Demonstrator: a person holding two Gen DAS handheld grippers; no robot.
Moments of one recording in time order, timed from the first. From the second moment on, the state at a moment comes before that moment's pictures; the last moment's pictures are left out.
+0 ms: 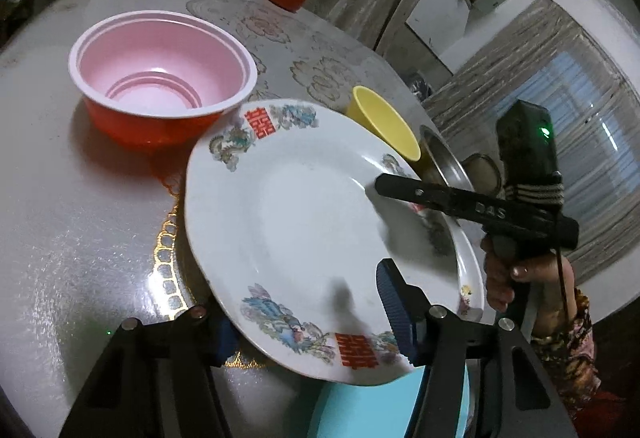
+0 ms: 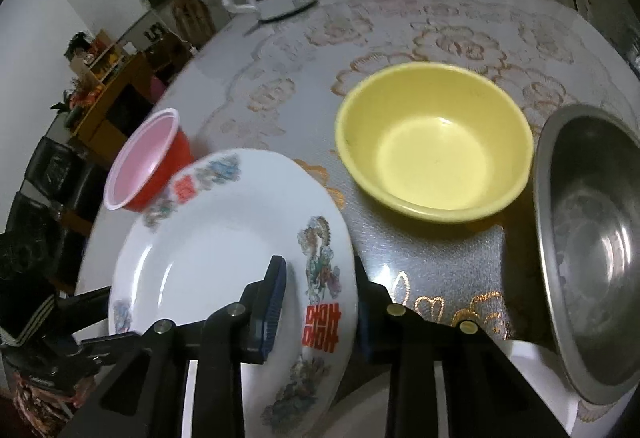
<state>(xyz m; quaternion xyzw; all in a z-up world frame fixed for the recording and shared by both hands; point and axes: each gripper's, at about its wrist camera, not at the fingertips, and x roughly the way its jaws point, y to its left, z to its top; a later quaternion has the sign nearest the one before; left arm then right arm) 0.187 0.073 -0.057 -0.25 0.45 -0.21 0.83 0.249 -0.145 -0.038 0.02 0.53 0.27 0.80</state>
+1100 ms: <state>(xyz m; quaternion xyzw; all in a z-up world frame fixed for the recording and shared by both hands) 0.159 0.069 -0.042 -0.23 0.41 -0.22 0.86 0.172 -0.160 -0.031 0.03 0.49 0.29 0.82</state>
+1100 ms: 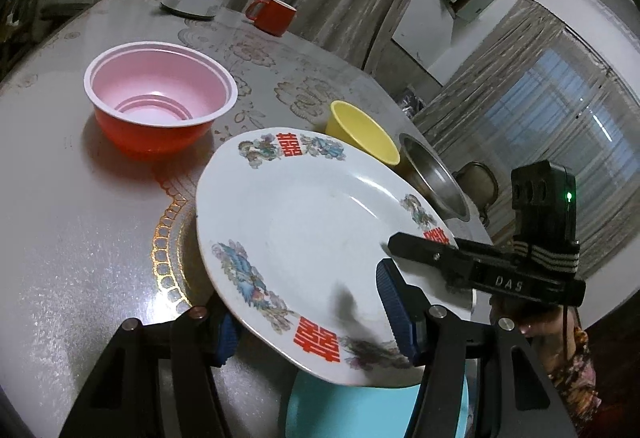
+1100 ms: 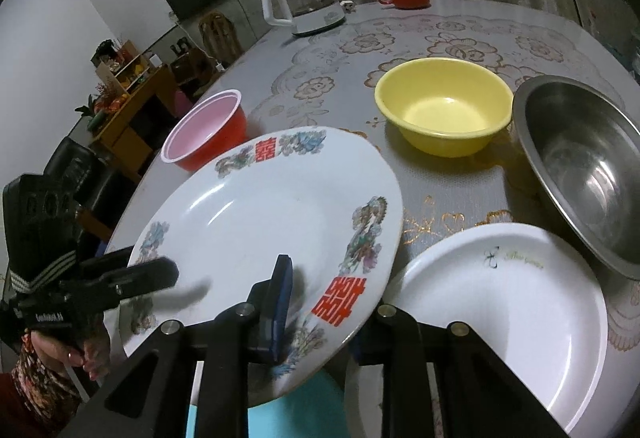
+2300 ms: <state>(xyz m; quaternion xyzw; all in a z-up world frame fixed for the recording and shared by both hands) 0.092 0.041 -0.017 -0.21 0.38 -0.27 0.86 0.077 -0.197 -0.018 0.07 0.44 0.27 0.85</state>
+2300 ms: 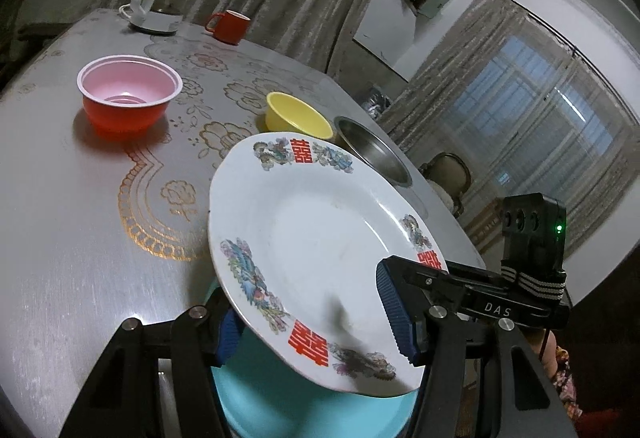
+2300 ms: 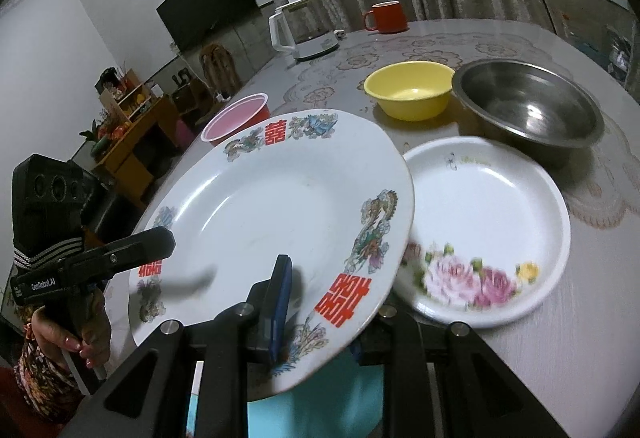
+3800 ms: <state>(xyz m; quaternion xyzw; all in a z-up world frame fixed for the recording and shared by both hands) 0.050 0.024 -0.046 -0.16 0.41 -0.26 0.86 0.008 -0.203 -0.050 0.11 0.47 0.22 0.85</state>
